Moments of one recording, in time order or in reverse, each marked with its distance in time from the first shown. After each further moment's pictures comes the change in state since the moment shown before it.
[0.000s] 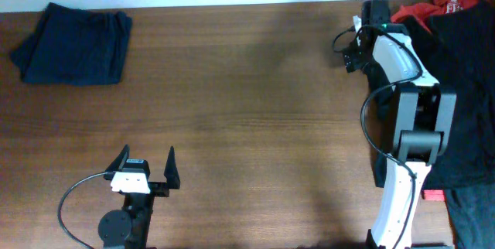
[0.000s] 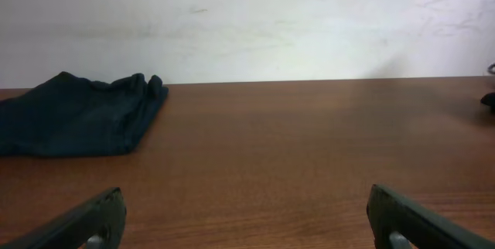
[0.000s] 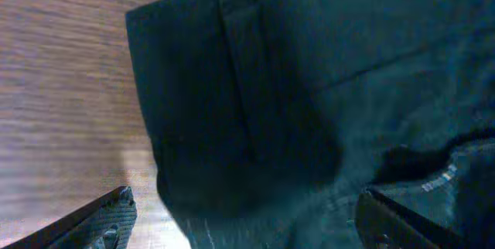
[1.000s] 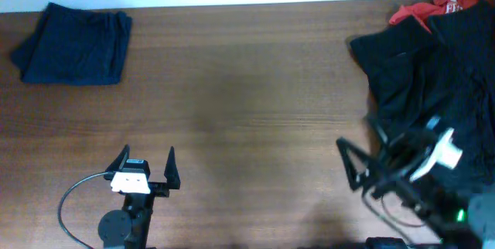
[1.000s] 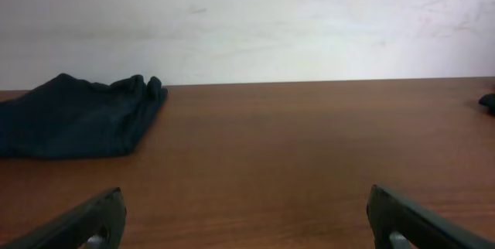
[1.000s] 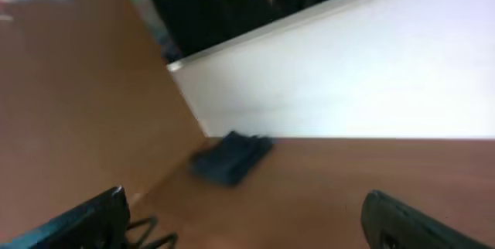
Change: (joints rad) left arm 0.000 0.001 0.000 0.000 0.003 0.000; right arm 0.000 -1.917 -1.102 0.405 -0.978 0.714
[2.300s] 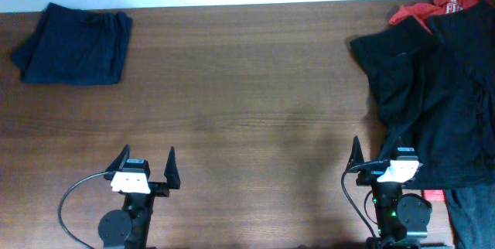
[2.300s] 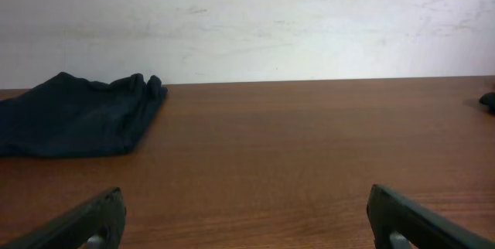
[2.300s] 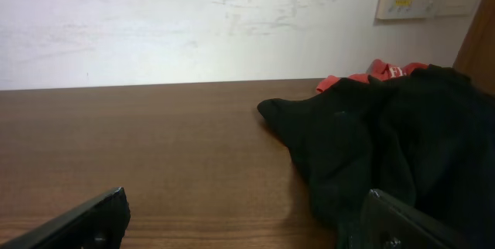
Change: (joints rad) left arm 0.000 0.000 0.000 0.000 0.000 0.000; right arm 0.002 -0.431 -0.785 0.237 0.679 -0.417
